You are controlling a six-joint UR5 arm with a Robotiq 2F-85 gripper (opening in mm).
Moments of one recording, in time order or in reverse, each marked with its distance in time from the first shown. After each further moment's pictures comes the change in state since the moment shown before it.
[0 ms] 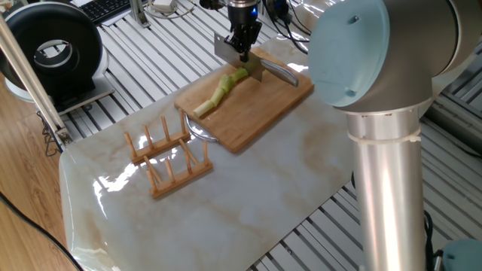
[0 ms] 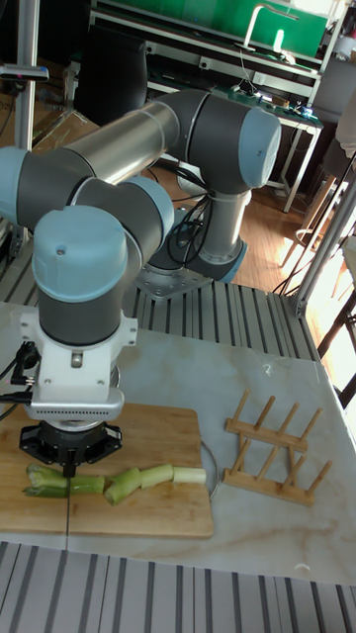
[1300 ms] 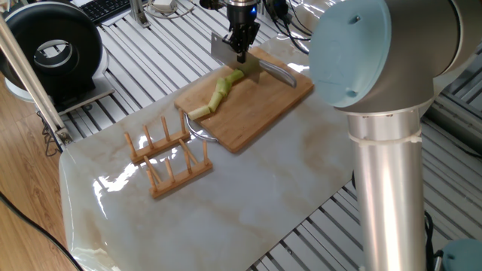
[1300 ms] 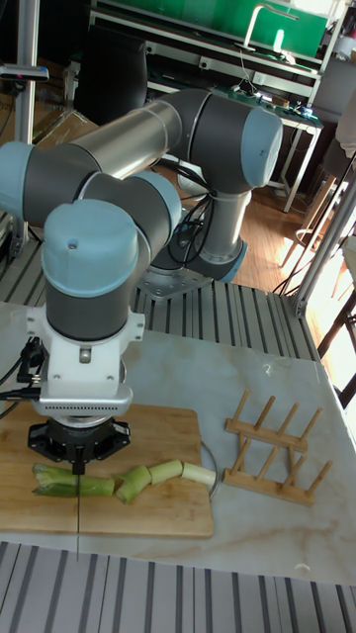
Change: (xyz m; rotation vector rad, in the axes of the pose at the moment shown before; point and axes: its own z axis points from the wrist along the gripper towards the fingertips) arm 0.004 -0.002 -0.007 0.035 0.019 -0.020
